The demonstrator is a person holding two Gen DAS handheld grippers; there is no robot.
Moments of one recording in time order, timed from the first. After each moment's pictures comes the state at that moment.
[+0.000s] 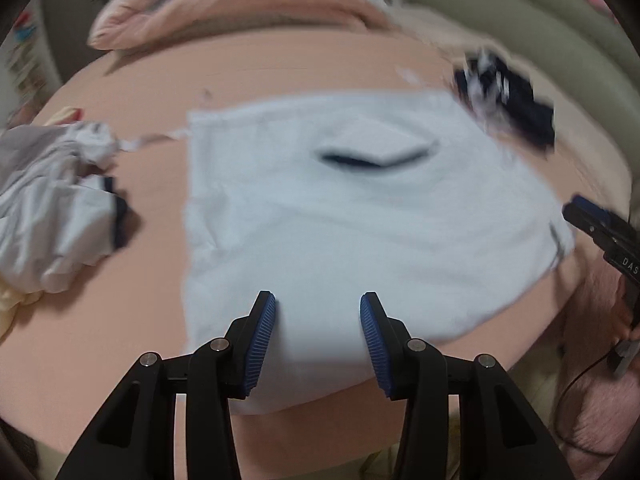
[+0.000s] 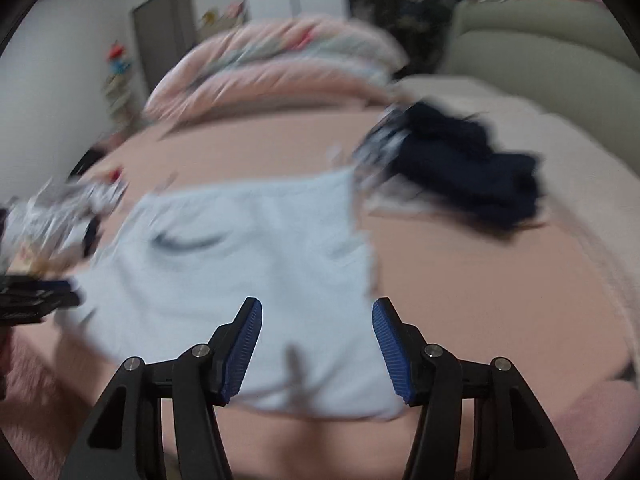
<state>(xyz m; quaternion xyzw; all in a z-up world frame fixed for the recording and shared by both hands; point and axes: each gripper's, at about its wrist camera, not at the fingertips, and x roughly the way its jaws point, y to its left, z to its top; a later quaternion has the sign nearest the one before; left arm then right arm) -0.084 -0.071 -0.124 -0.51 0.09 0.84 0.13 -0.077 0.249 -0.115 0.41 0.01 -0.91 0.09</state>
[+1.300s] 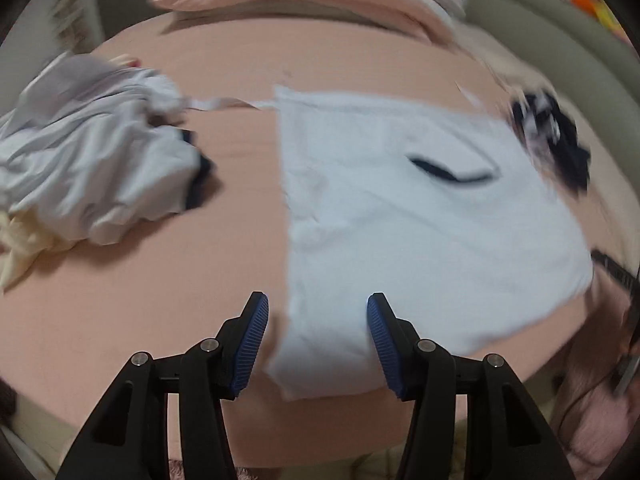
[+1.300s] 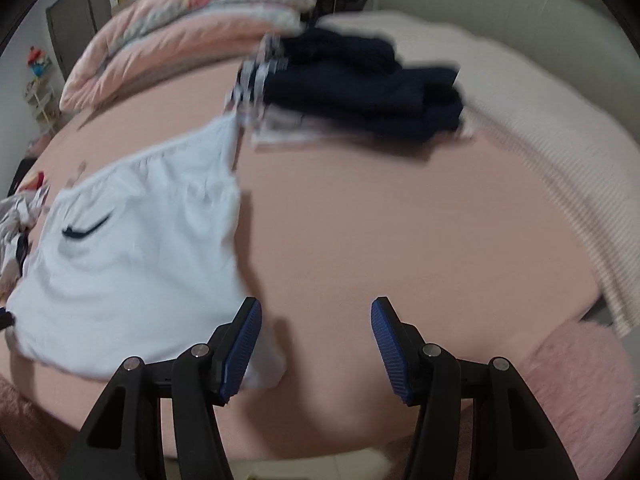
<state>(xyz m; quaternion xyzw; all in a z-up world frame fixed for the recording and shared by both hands) -0.088 -0.143 -0.097 -0.51 -0.03 0.86 0.06 -0.080 0.319 -0.118 0.44 -0.05 -0.89 -0.06</state>
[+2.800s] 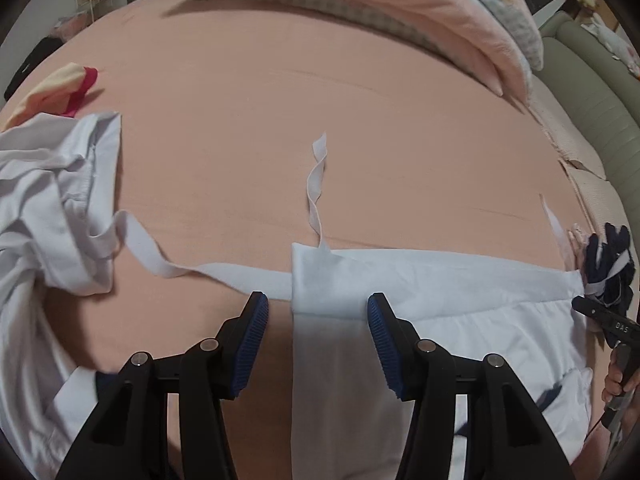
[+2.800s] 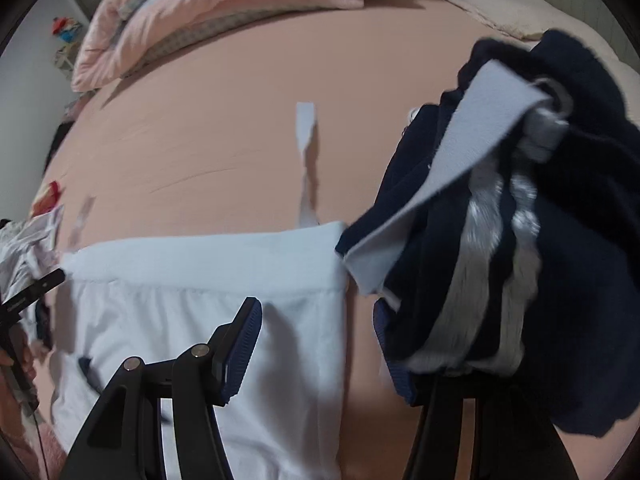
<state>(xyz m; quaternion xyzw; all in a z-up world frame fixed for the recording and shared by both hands) -0.312 -0.143 -0.144 -0.54 -0.11 0.84 0.03 -0.354 0.273 -0.146 0.56 -0.05 -0.82 0.07</state>
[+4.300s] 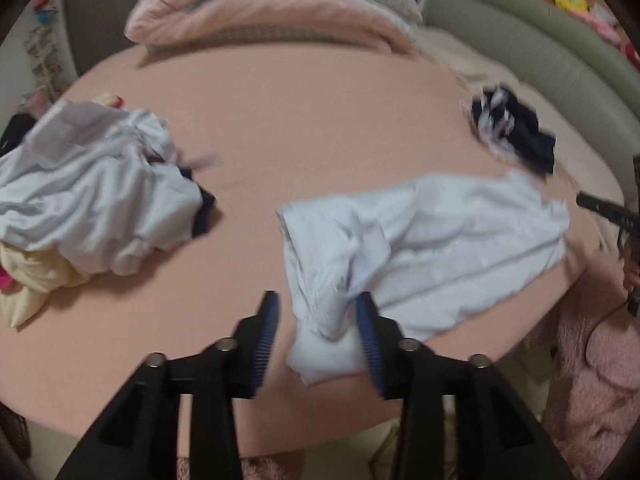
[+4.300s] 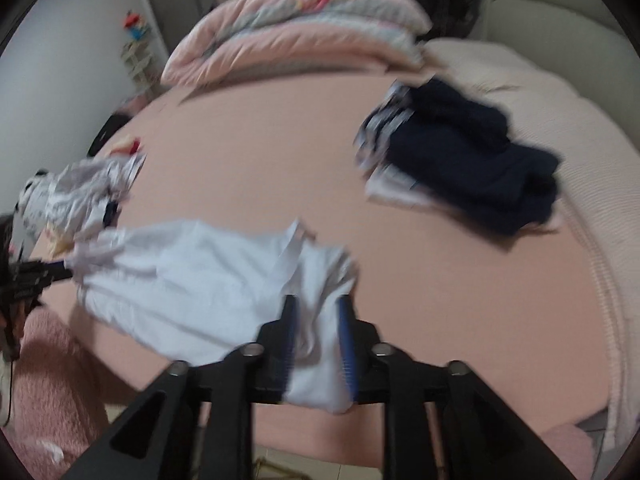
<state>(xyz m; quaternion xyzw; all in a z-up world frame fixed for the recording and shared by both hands) -0.061 -0.122 -0.072 -0.47 -0.01 0.88 0.11 -0.130 0.325 -0.049 0.44 -0.03 -0.89 0.12</state>
